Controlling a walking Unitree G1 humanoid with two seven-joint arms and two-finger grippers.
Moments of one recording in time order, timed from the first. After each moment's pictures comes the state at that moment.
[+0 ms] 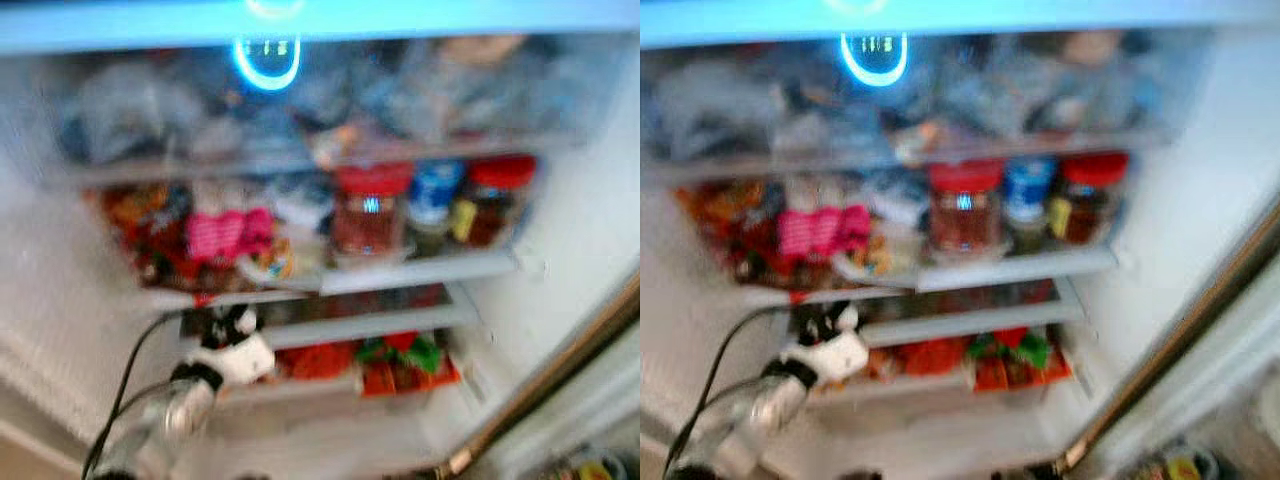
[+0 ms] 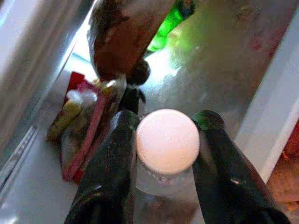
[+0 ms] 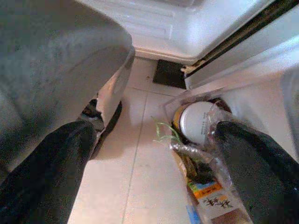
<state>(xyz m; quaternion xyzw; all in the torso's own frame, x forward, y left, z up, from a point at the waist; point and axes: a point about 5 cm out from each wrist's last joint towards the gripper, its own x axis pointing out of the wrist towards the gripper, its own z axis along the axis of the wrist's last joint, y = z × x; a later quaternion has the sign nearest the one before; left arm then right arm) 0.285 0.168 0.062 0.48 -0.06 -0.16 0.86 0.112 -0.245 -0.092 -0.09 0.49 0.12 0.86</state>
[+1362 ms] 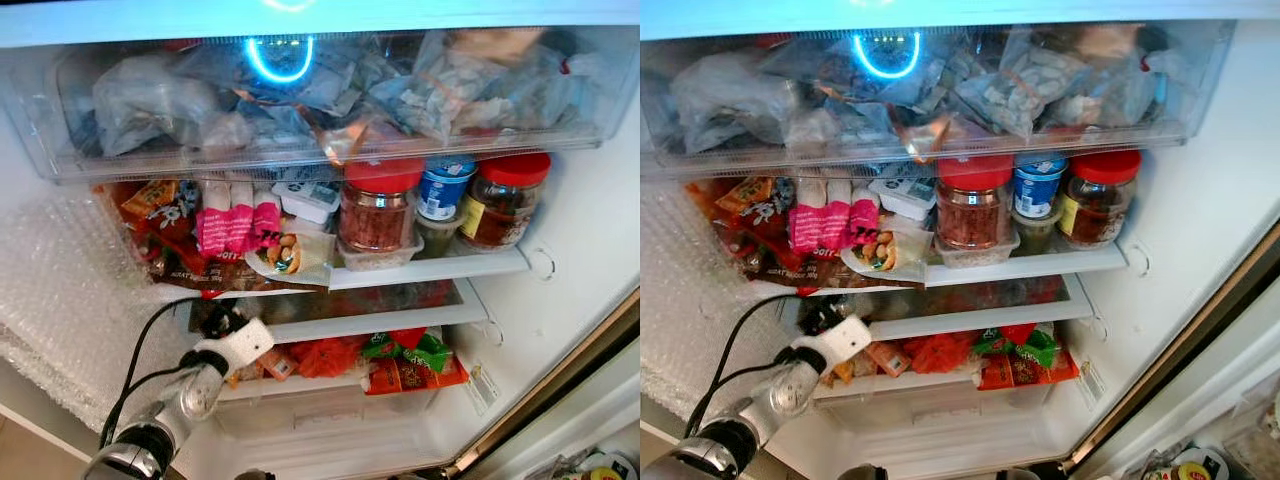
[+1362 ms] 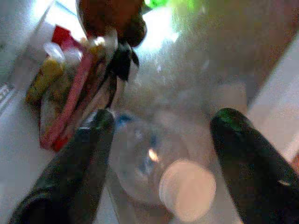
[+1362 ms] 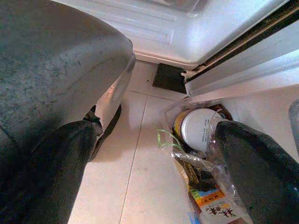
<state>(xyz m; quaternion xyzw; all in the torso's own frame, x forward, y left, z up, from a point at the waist) 0.315 0.167 0.047 0.44 -0.02 -0.15 0.89 0.112 -0.247 -0.091 -0.09 0.49 0.12 0.86</state>
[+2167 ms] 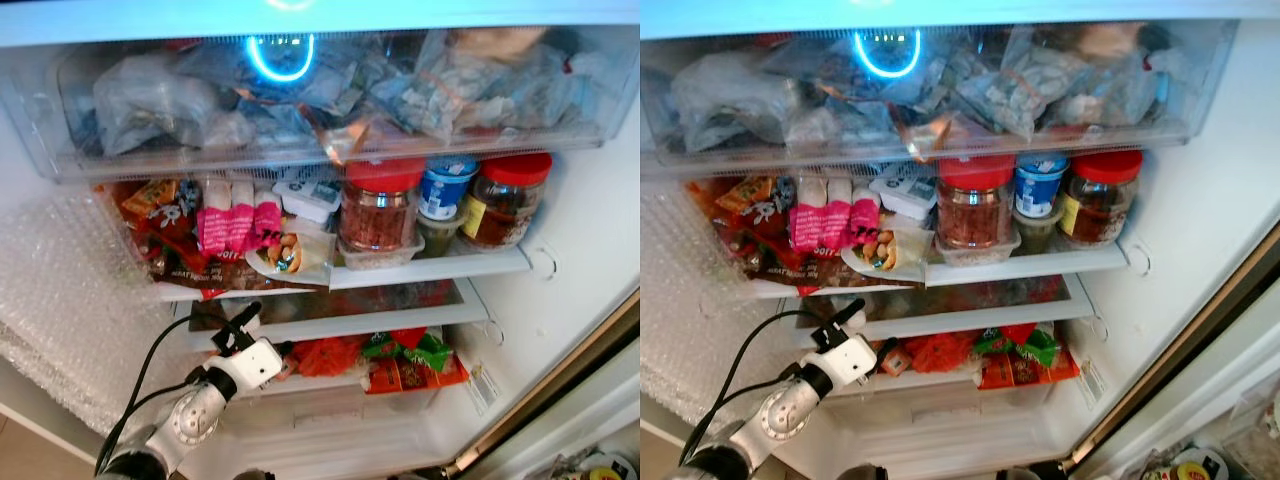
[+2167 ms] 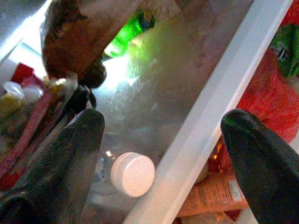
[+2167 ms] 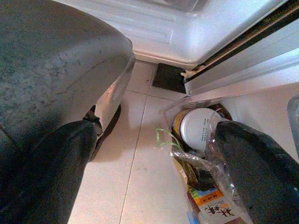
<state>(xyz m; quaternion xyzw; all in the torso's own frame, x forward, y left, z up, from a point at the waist) 0.286 0.155 0.042 0.38 -0.06 -0.25 0.89 0.113 -0.247 -0.091 -0.09 0.49 0.12 0.86</state>
